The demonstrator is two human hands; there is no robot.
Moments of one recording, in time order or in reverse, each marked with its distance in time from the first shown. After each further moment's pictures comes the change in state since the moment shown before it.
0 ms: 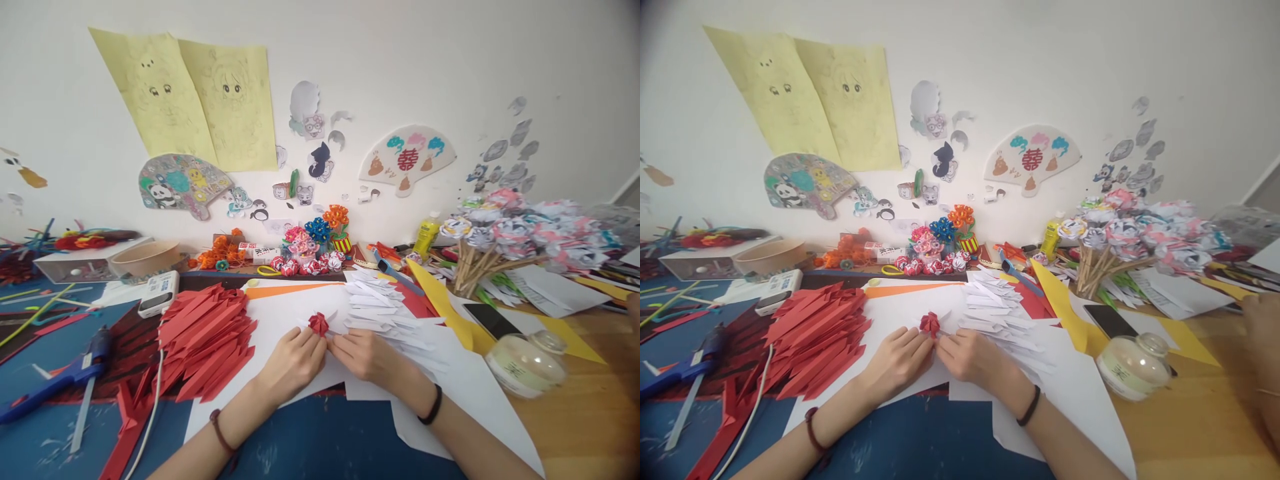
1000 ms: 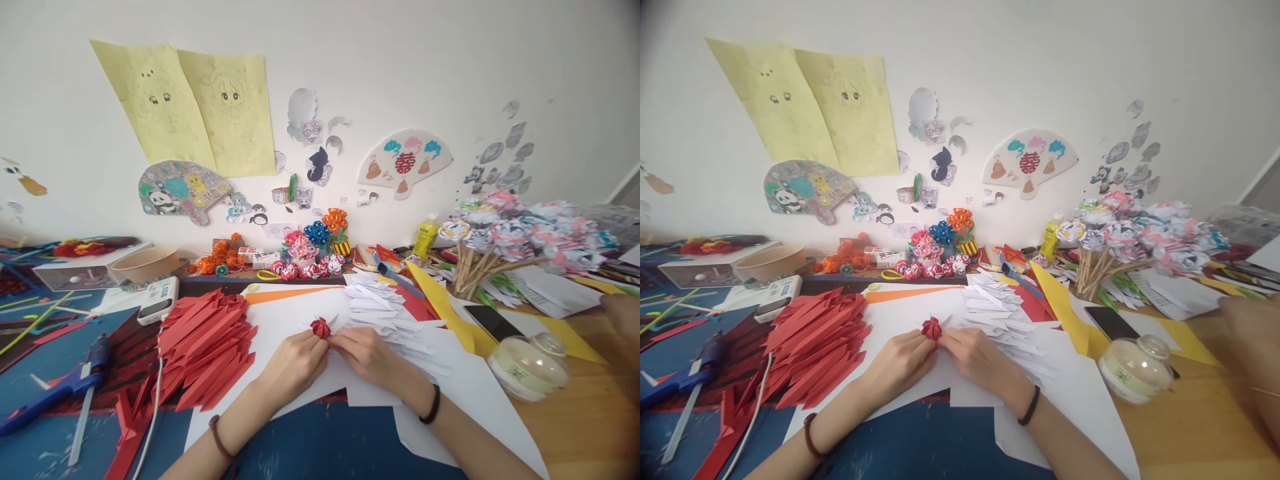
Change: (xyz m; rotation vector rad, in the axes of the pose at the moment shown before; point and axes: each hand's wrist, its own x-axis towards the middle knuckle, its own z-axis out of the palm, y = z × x) left_hand 0.003 -0.004 0.000 -0.248 -0.119 -0.124; right_hand -0.005 0.001 0.003 0.461 -0.051 0.364
